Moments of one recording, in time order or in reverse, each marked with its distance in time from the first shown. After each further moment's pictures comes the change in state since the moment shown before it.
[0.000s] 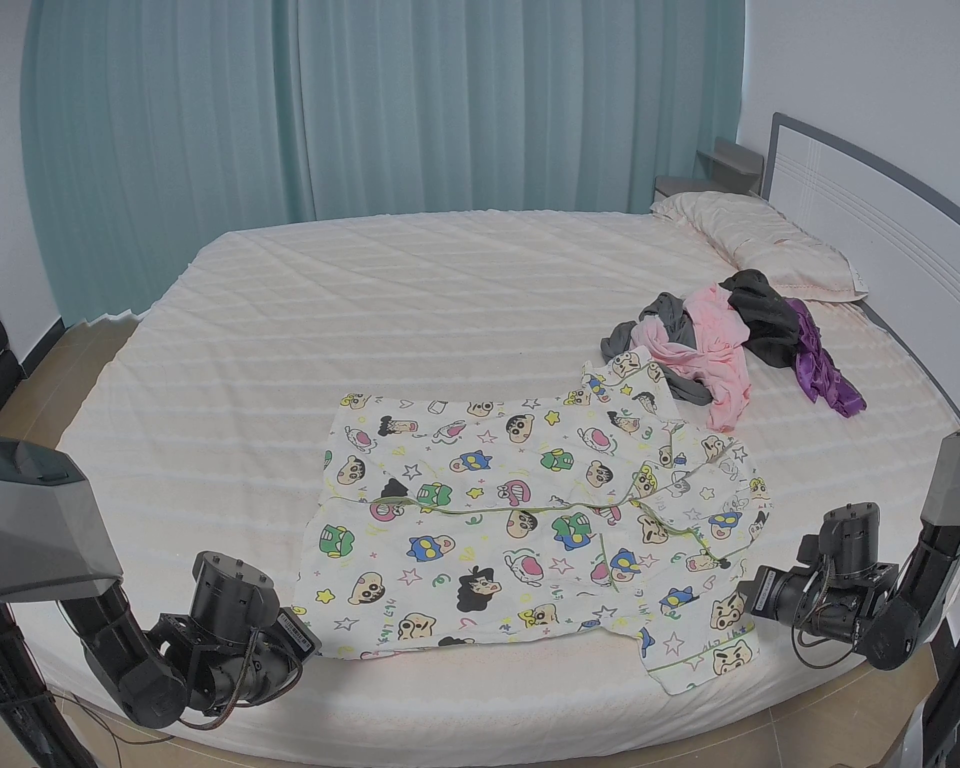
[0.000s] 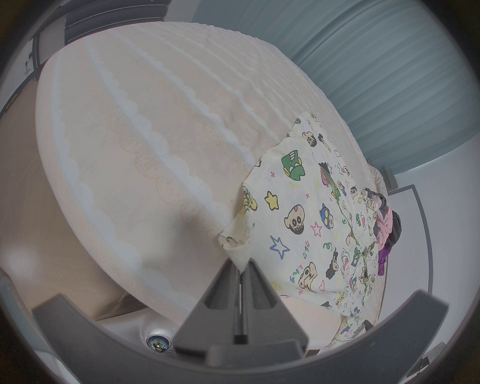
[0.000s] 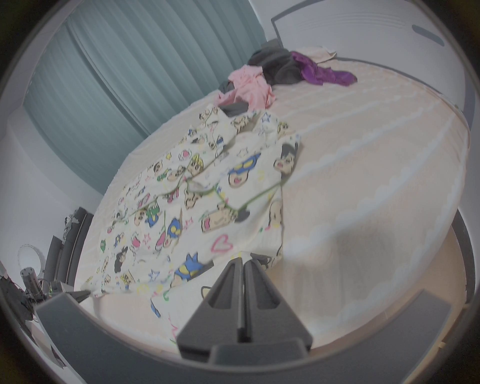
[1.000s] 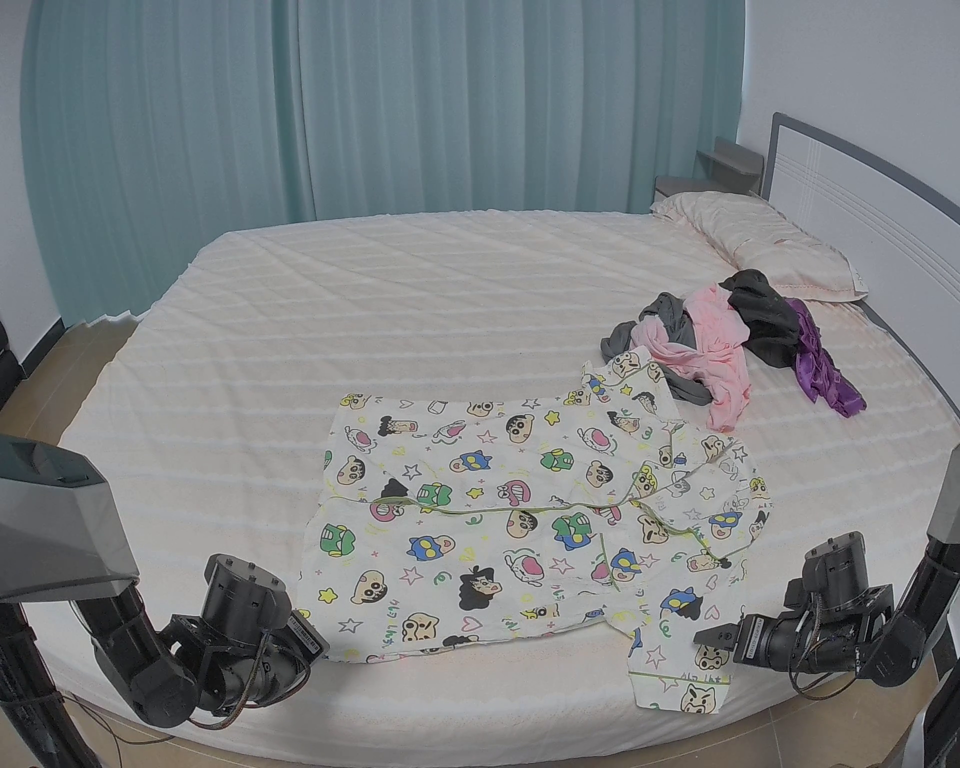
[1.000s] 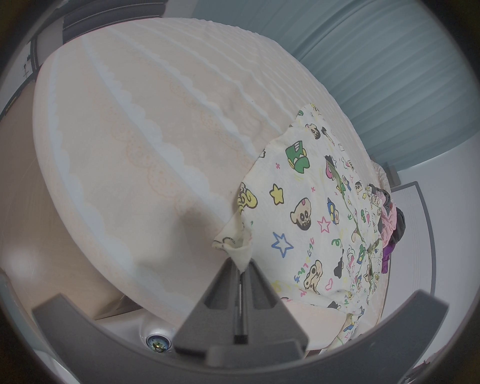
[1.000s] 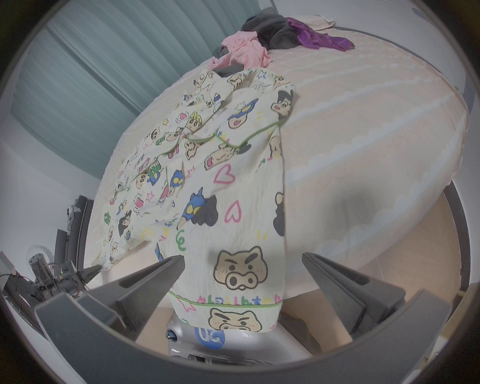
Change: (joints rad) left arm -0.014 0.040 -0.022 0.002 0.000 -0.006; right arm 0.096 -0.060 0.046 0.214 0.045 0.093
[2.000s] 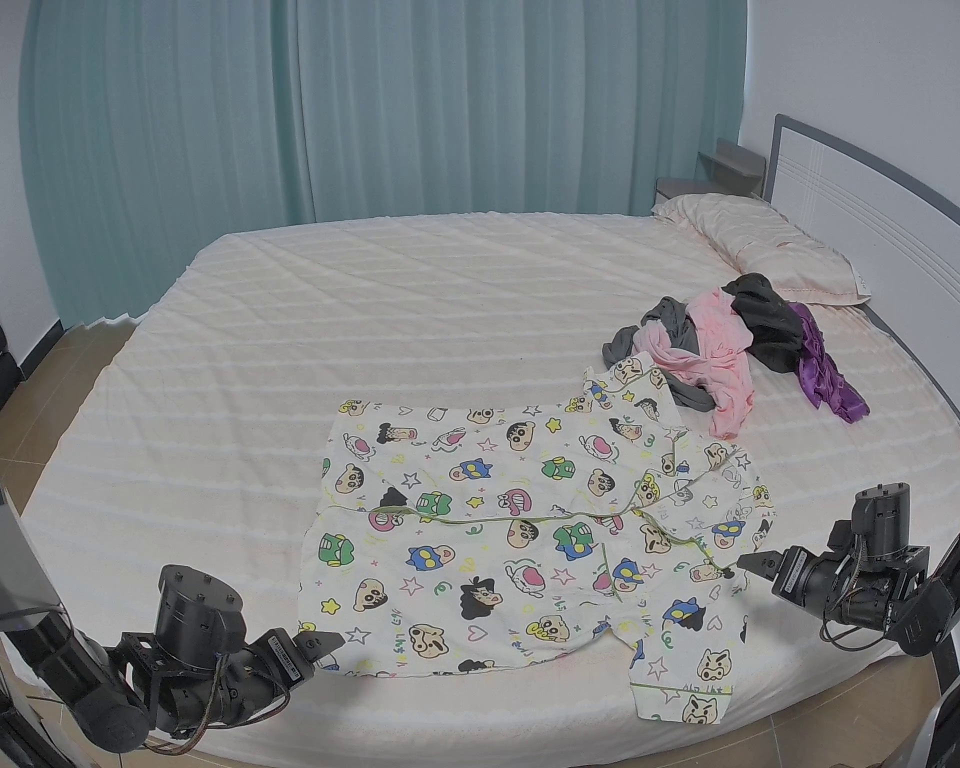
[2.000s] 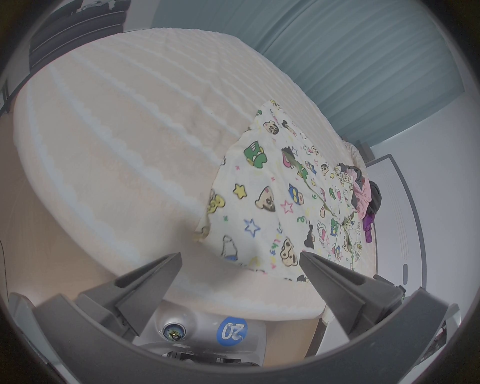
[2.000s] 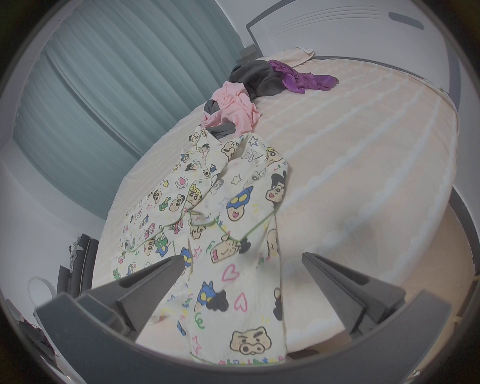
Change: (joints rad) left arm -0.045 -0.221 0.127 0.009 -0.062 0.133; right arm -0.145 -0.144 -0.079 0.022 -0.031 0.014
